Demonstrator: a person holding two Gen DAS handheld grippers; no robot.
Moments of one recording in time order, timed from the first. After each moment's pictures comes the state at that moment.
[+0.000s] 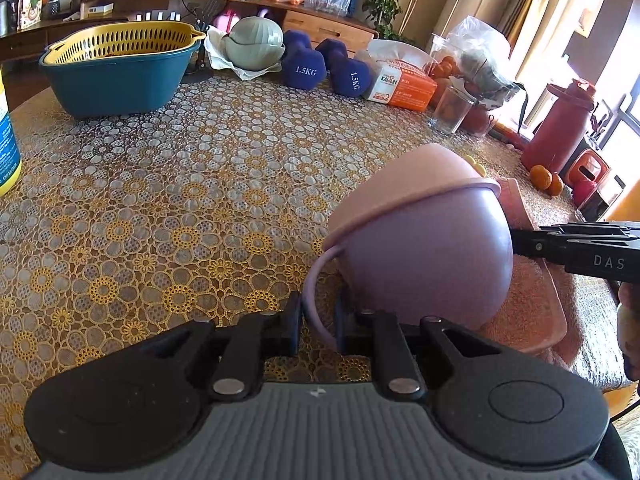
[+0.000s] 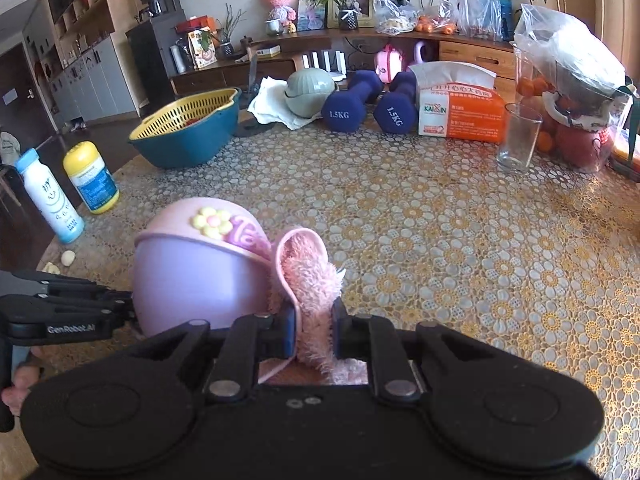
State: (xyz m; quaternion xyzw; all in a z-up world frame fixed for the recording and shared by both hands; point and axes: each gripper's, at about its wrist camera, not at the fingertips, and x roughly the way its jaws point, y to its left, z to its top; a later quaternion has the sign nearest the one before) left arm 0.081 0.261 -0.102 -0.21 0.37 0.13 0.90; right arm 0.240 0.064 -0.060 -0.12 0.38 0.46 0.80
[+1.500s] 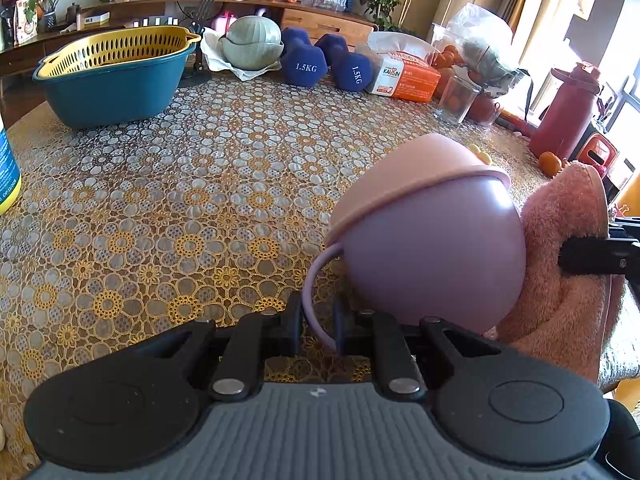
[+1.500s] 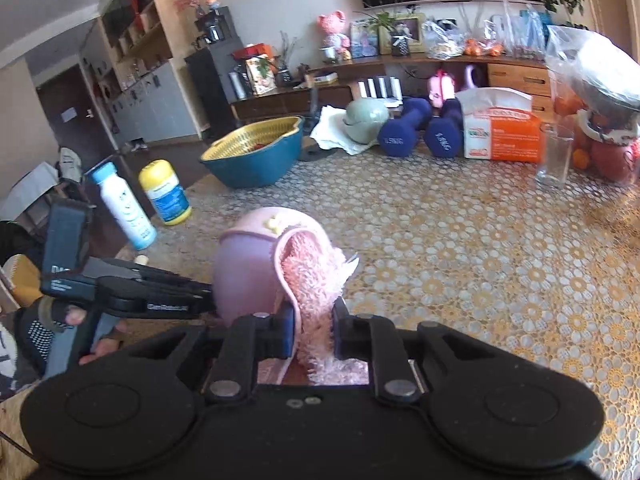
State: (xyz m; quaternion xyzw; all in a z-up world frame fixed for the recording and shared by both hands) left arm 0.090 0.260 -0.105 -0.18 0.38 0.14 0.90; right arm 0.221 0.031 -0.039 -0.07 0.35 0.56 0.75
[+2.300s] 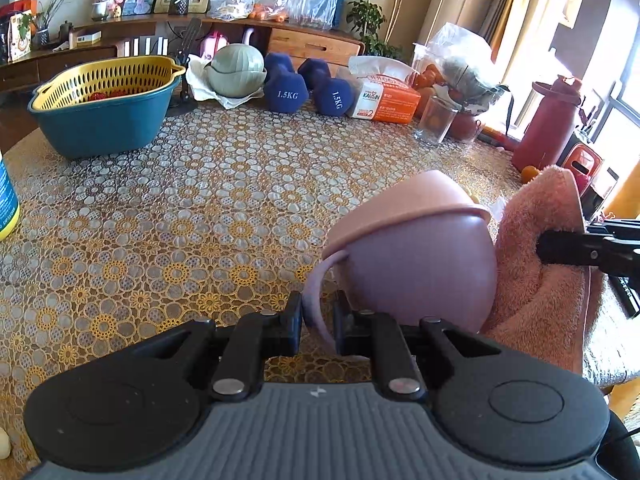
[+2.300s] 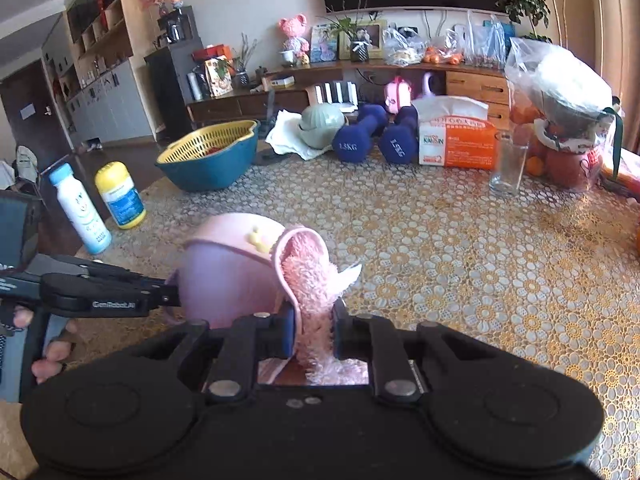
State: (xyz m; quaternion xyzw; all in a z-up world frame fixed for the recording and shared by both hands) left arm 0.088 0.250 -0.084 -0.17 0.35 0.12 0.91; right arm 0.218 0.026 -0.032 -0.09 0.33 0.50 0.80
